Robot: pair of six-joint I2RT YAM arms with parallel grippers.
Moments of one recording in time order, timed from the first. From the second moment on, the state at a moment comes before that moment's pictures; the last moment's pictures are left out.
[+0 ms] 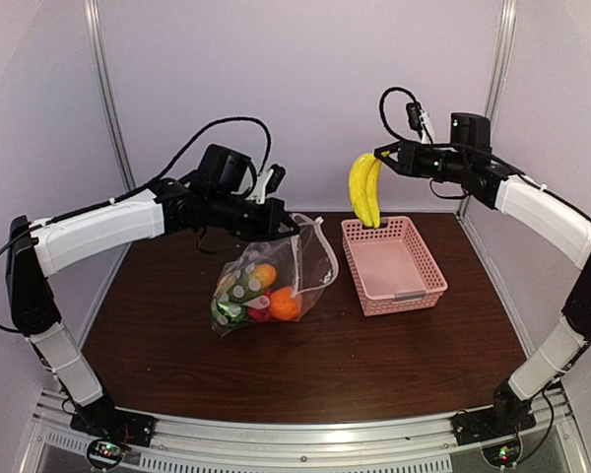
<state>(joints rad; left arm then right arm) -0.79 1.69 1.52 -0.40 0.29 -0.51 0.33 1.56 1.49 -0.13 -0.47 0.28</state>
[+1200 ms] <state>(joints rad) -0.75 1.62 1.55 -0.32 0.39 -0.76 0.57 1.61 1.49 -0.01 -0.53 0.16</state>
